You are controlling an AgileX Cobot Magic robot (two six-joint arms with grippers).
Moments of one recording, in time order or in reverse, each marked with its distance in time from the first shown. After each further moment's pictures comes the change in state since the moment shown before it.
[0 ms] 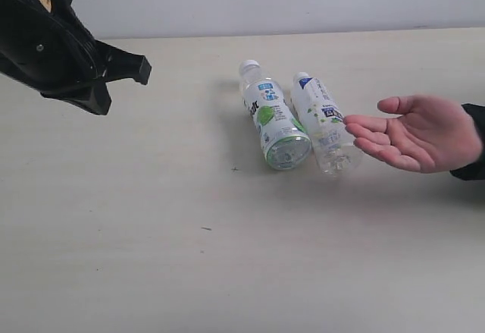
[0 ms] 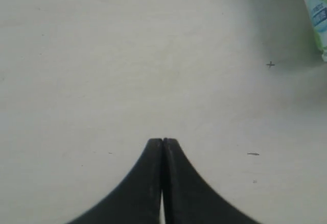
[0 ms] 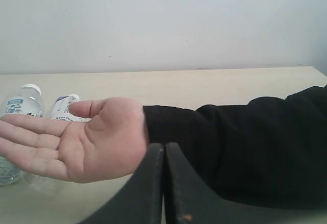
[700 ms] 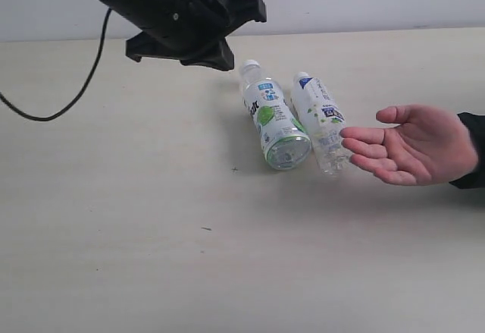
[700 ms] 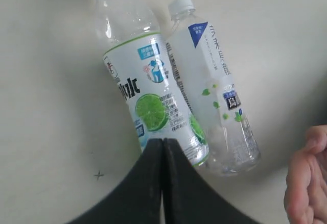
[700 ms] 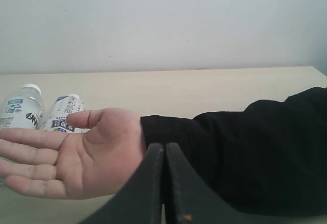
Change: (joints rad) left arm -0.099 0.280 -0.258 -0.325 -0.298 -0.009; right arm 0.000 0.000 0.000 0.000 0.000 0.000
